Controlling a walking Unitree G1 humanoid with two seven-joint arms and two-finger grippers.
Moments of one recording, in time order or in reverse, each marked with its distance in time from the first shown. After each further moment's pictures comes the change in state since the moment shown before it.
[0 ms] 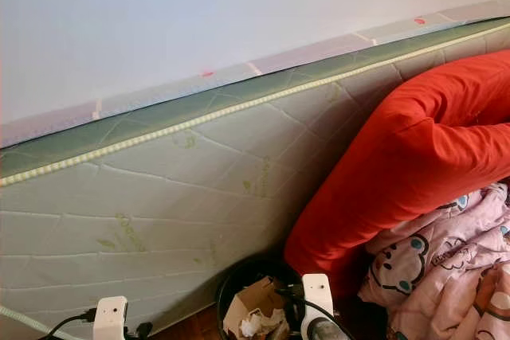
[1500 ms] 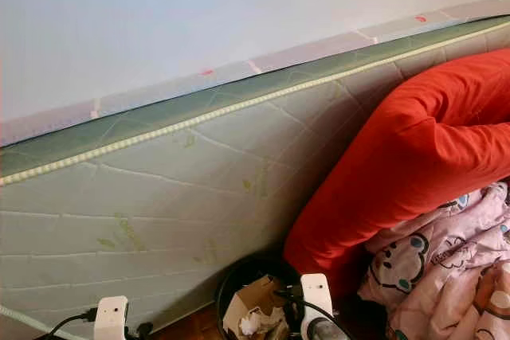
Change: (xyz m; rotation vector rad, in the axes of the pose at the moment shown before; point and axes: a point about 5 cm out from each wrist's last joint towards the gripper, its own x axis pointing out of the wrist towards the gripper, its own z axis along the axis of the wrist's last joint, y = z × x) left arm 0.000 -0.001 0.000 0.007 0.000 -0.004; right arm 0.000 0.000 0.000 -0.022 0.005 0.006
